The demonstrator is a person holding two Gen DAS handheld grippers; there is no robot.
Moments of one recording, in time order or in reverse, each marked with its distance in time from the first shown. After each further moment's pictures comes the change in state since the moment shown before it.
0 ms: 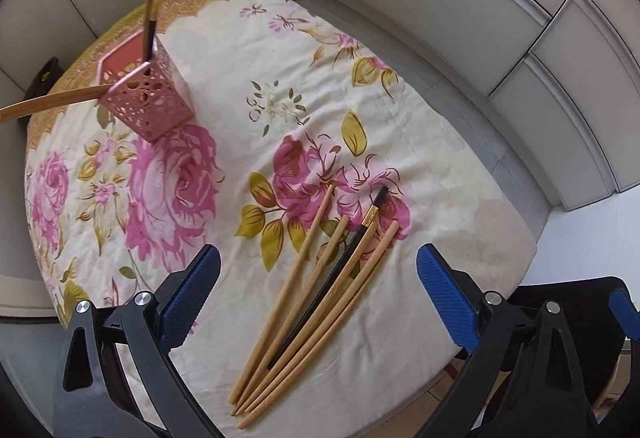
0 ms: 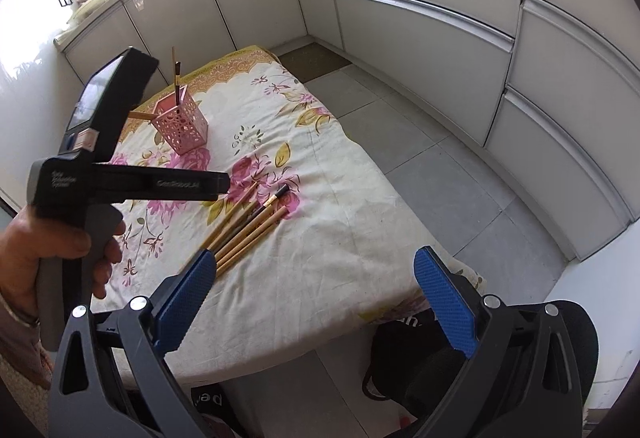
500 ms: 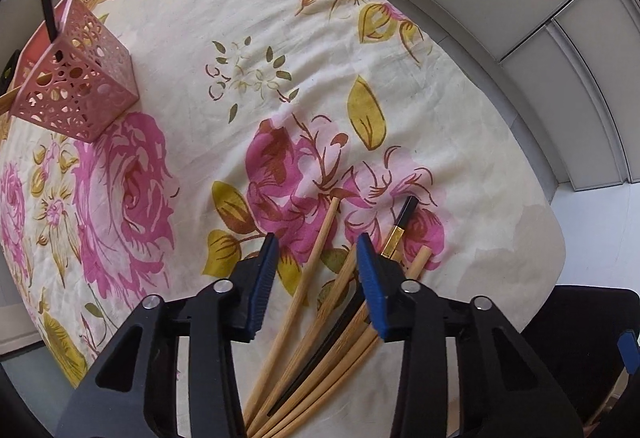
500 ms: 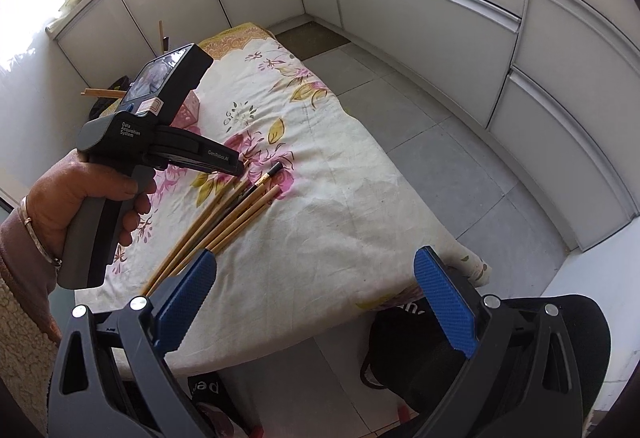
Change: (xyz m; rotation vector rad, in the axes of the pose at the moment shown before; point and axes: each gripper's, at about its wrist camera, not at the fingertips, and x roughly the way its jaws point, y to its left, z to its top) left arm 0.074 0.008 0.030 0.030 0.169 -0.051; right arm 0.023 -0.004 -0.002 0.002 0.075 -0.009
